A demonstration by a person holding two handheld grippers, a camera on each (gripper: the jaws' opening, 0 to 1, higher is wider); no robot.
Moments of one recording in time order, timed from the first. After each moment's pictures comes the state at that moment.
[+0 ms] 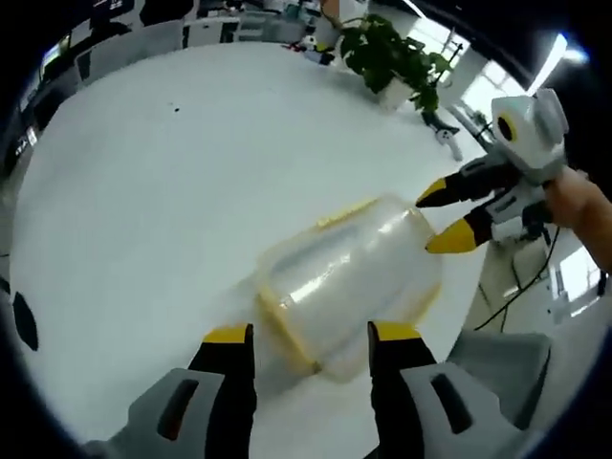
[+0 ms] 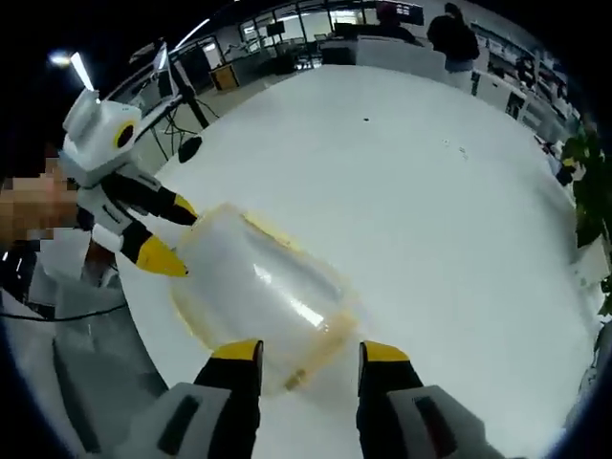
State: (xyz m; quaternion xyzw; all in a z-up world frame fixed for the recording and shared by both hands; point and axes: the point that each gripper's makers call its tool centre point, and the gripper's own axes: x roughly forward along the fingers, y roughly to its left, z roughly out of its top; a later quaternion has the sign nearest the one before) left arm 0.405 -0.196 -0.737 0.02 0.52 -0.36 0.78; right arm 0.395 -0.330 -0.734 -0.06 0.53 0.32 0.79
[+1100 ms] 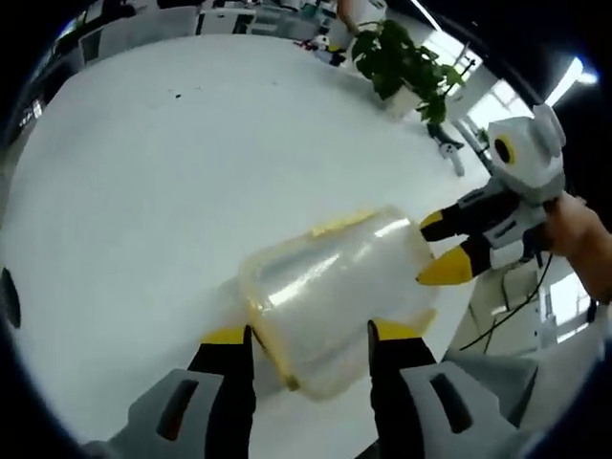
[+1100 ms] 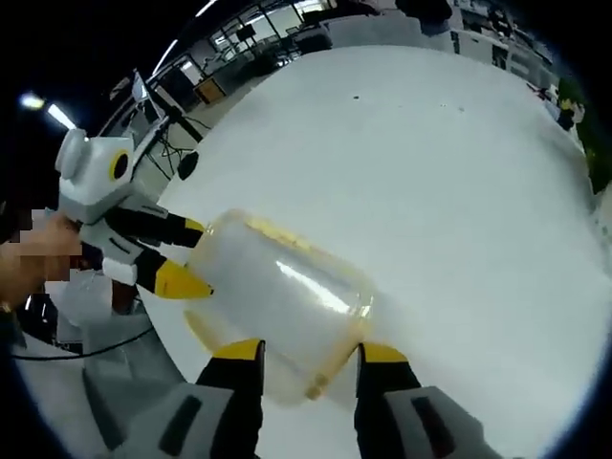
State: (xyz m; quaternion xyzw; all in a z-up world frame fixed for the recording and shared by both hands) left arm 0.406 -0.209 -0.742 -0.02 0.54 -0.33 0.78; right arm 0.390 -0.322 -0.736 -0.01 0.54 0.32 0.78
